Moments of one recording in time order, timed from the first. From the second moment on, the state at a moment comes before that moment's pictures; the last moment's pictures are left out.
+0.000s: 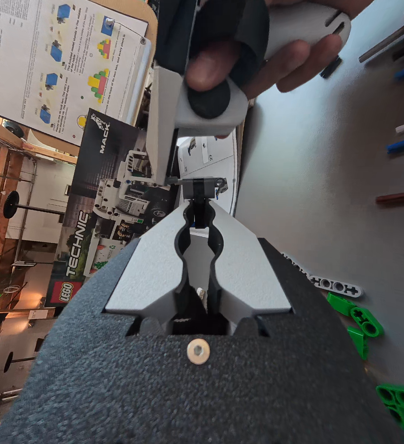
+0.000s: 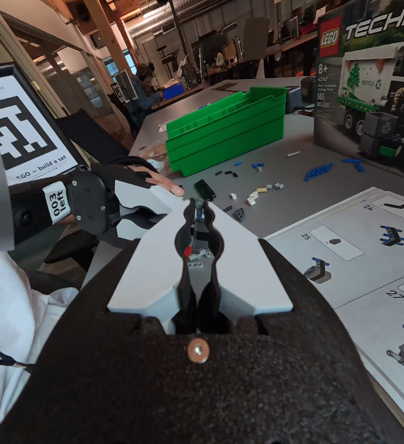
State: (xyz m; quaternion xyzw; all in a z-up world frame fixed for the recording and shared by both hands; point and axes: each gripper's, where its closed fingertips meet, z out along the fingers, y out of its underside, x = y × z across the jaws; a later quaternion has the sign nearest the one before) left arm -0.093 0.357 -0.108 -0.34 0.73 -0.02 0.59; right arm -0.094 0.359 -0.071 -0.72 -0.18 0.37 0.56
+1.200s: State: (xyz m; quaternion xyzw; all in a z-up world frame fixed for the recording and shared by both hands) left arm -0.089 0.365 -0.142 -0.31 0.77 0.07 0.56; right arm -0.109 0.351 -0.085 -0.72 -0.25 0.39 0.52
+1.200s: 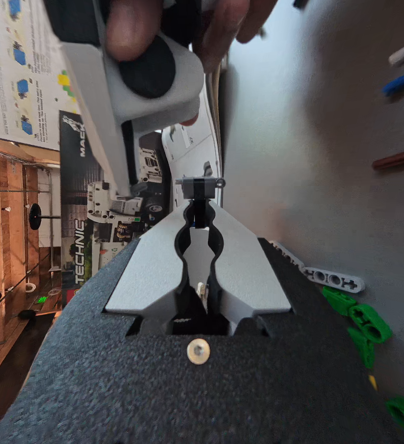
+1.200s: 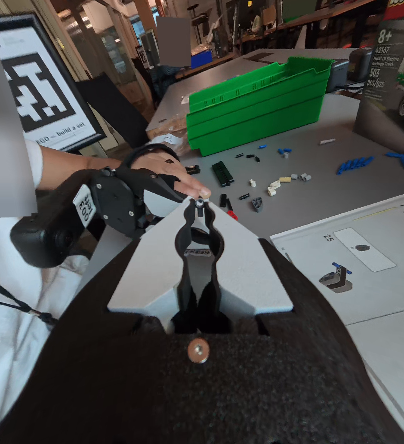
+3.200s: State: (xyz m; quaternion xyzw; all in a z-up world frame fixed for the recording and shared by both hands) left arm -0.092 0.329 -0.149 -0.20 0.82 -0.08 0.52; right arm -0.075 0.341 -0.087 -0.71 -0.20 0.53 0.42
